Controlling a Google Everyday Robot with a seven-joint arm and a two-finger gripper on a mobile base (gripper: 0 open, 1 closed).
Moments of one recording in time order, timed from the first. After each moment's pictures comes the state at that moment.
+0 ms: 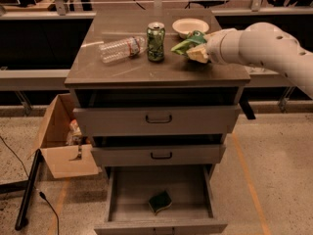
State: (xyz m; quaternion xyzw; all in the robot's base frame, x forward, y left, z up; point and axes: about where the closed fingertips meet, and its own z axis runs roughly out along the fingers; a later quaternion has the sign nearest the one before) arm 0.759 -0.150 0.903 -0.36 0.76 0.00 0.55
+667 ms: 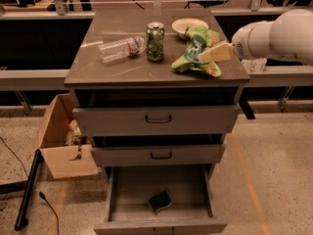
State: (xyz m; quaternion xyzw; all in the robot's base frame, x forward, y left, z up) arm 0.732 -0.213 0.928 -0.27 0.81 0.00 0.53
